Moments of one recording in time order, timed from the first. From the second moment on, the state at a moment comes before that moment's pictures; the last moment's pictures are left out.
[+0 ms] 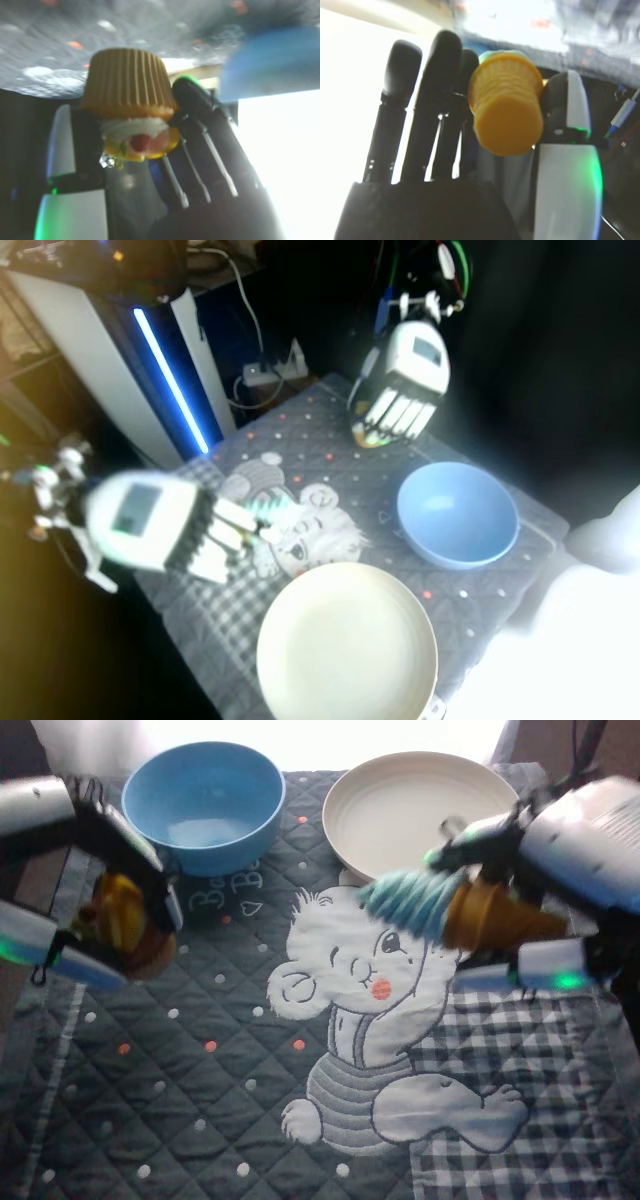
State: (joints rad) left arm 0.66 -0.93 1.24 0.63 -0.76 0.20; right arm -0.93 -0.85 0.96 0.12 0.96 -0.92
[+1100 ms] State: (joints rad) left arm 0.31 -1.15 1.54 0.48 -0.49 0.36; right arm -0.49 -1.06 1.32 0.02 0.48 -0.97
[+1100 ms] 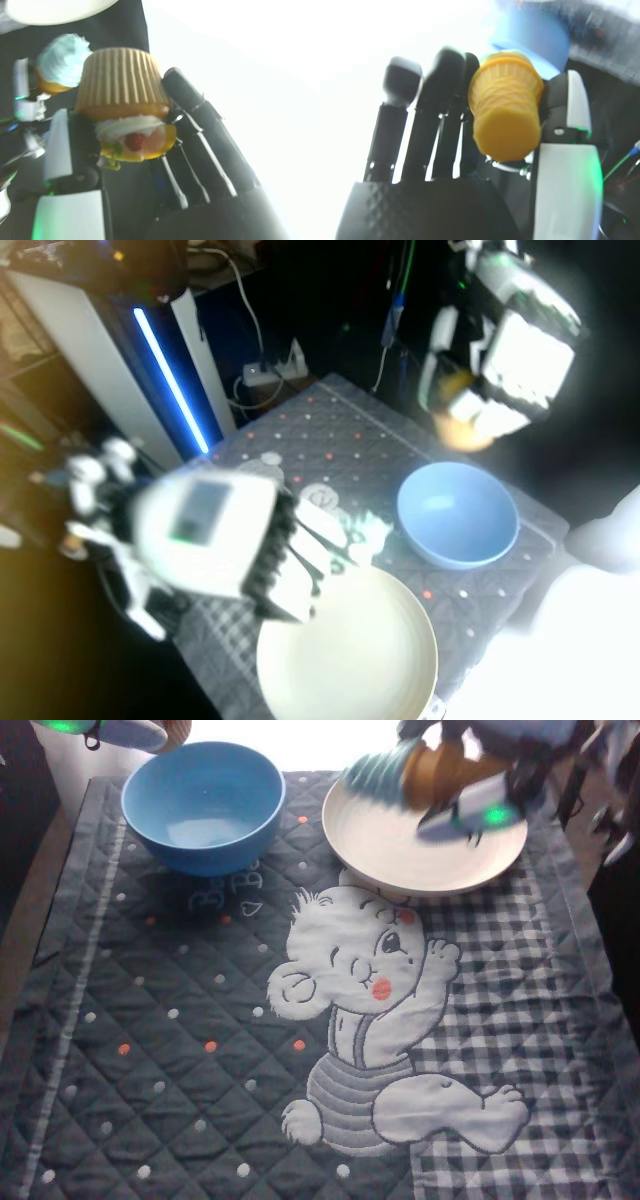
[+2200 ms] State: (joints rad) left arm 0.27 -1.31 1.66 0.68 -0.27 0.29; right arm -0.48 -1.11 1.41 0.12 0.44 -0.97
